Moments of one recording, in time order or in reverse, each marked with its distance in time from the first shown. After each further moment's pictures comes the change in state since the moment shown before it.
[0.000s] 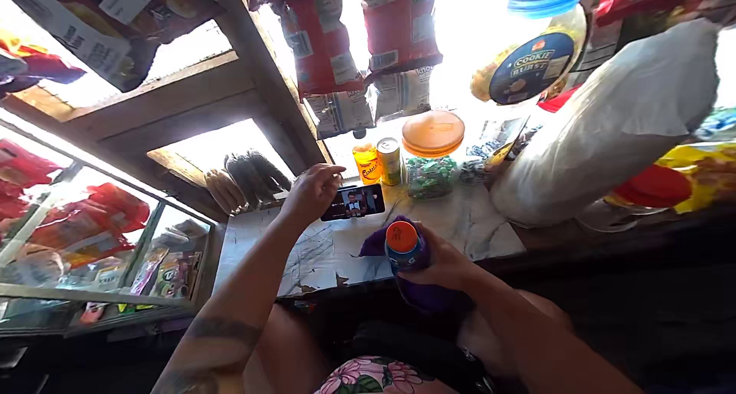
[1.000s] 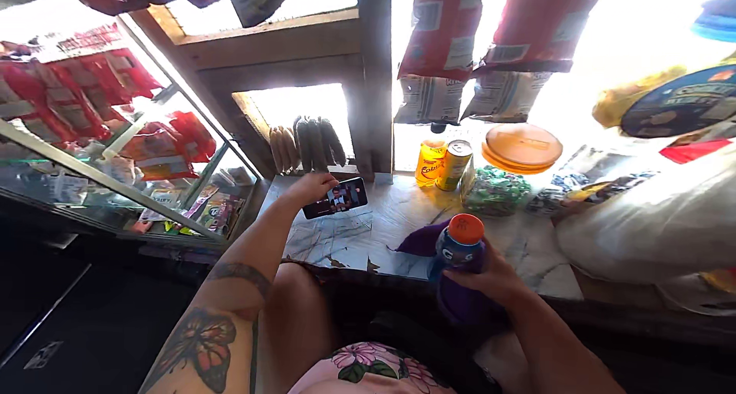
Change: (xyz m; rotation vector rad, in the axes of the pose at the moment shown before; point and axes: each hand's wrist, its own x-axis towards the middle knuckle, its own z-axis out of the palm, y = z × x) left_hand -0.064 -0.110 -0.038 0.090 -0.331 -0.518; right_hand 0.007 0.011 0.000 -0.008 0.068 0.047
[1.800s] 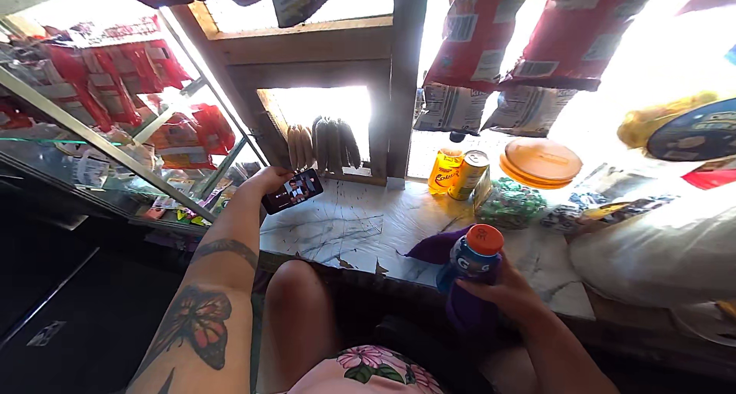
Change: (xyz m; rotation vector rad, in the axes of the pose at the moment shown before) left_hand -0.043 -0.102 -0.054 -0.011 0.061 -0.394; right_hand -0.006 0.000 0.000 -0.001 0.034 0.031
